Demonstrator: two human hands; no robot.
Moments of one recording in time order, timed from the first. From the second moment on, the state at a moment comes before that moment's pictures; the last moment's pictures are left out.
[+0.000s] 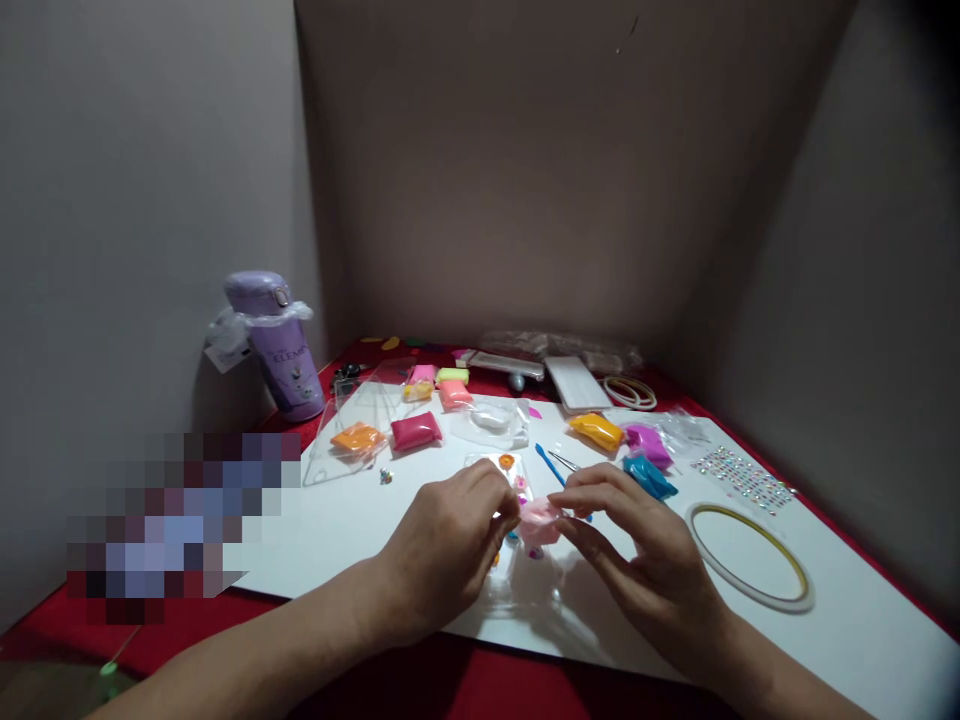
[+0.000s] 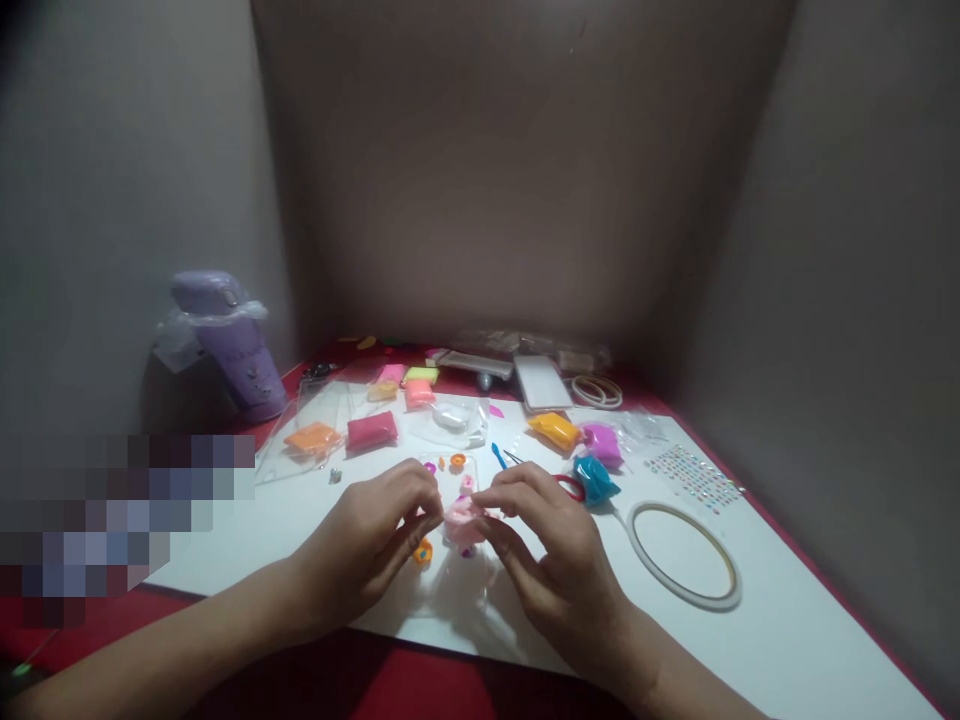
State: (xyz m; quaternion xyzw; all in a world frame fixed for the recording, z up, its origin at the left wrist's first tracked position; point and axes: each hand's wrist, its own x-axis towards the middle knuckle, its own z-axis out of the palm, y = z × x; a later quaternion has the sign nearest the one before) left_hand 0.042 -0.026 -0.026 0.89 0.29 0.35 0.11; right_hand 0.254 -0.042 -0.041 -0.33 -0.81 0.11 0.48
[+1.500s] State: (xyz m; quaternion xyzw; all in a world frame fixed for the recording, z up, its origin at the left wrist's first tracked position) left_hand 0.048 -0.033 -0.022 0.72 0.31 0.46 0.42; right_hand 0.247 -0.047 -0.043 -0.43 -0.69 0.33 0.47
